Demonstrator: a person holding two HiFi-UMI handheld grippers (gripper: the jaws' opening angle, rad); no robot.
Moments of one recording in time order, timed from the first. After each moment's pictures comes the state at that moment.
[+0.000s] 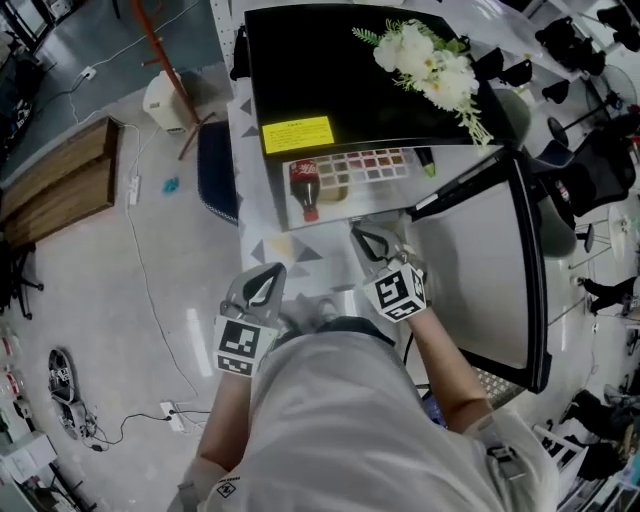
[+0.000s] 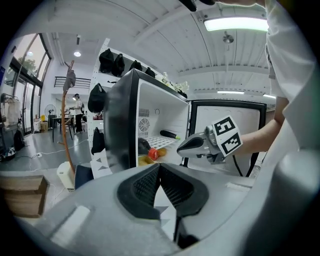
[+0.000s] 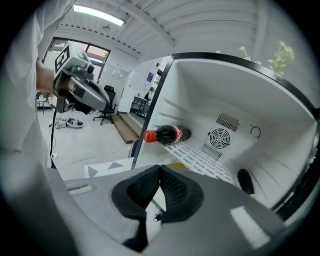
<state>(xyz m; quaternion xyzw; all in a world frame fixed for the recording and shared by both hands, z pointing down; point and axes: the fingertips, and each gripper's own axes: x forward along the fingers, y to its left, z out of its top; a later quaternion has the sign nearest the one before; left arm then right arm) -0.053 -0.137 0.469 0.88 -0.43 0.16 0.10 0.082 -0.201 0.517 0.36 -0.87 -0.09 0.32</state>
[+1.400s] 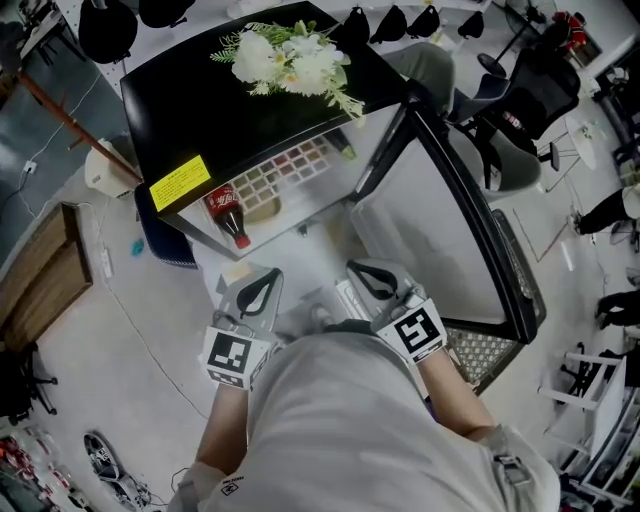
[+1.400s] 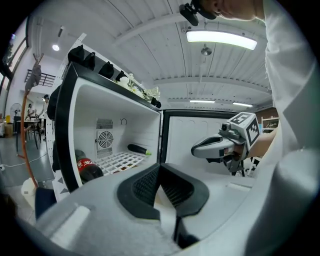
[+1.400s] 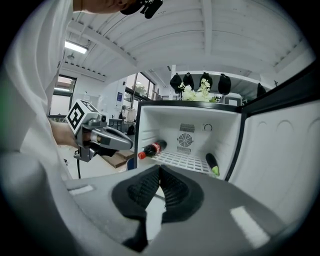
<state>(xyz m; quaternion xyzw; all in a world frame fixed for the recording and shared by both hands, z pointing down) 0.059 -0.146 0.428 0.95 -0.28 0.11 0.06 0.166 -0.113 0.427 0.47 -0.86 0.02 0.18</state>
